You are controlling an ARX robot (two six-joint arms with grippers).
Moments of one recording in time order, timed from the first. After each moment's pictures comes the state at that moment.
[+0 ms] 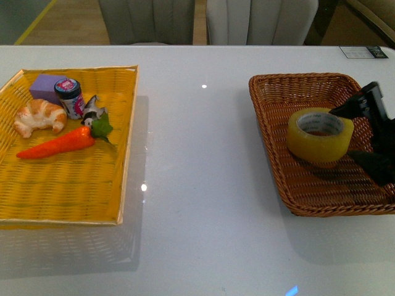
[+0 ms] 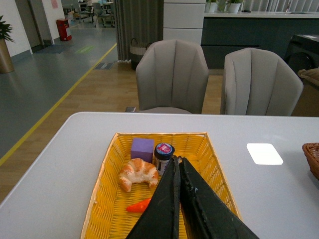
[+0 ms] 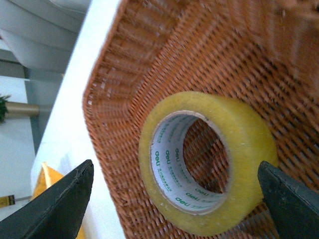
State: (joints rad) left arm 0.00 0.29 0.01 0.29 0.00 -0.01; right arm -0.13 2.15 0.78 0.84 -0.27 0.89
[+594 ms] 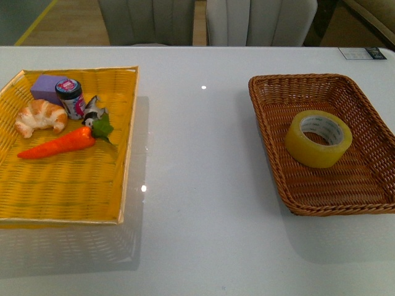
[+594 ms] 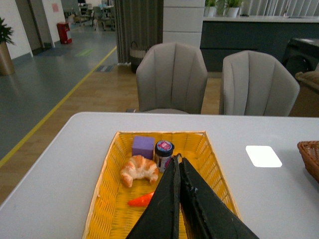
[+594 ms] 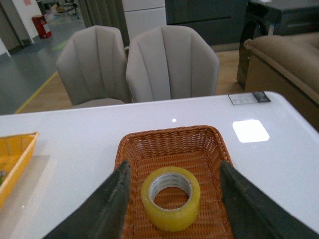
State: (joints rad) left arm 0.00 0.02 0.01 0.00 0.00 -0.01; right arm -0.01 1.11 0.09 1.00 -0.01 0.07
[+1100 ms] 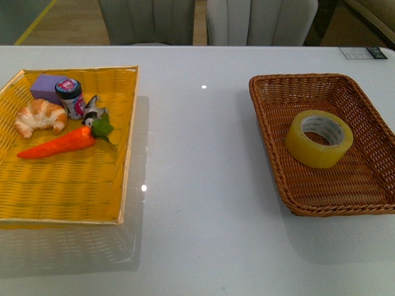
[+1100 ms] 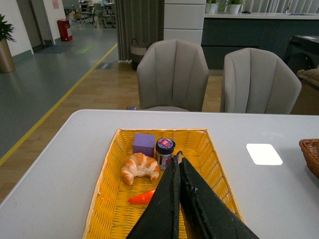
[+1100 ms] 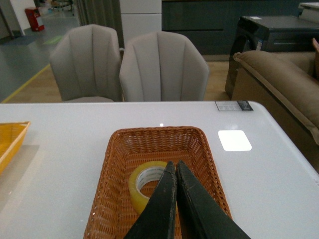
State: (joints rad) left arm 0.00 0.01 0.01 0.00 0.00 -0.01; right arm 0.00 0.69 0.02 0.67 0.00 0.01
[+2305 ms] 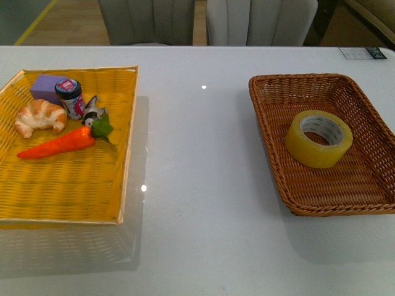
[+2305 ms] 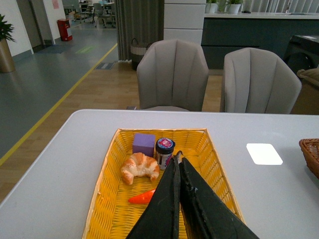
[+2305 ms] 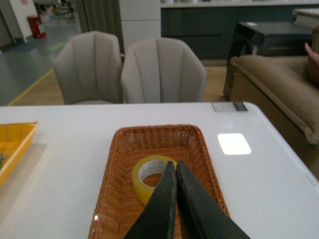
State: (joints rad) left arm 0.00 0.01 0.01 0.00 0.00 -0.01; right arm 0.00 0.02 0.02 0.01 0.00 0.01
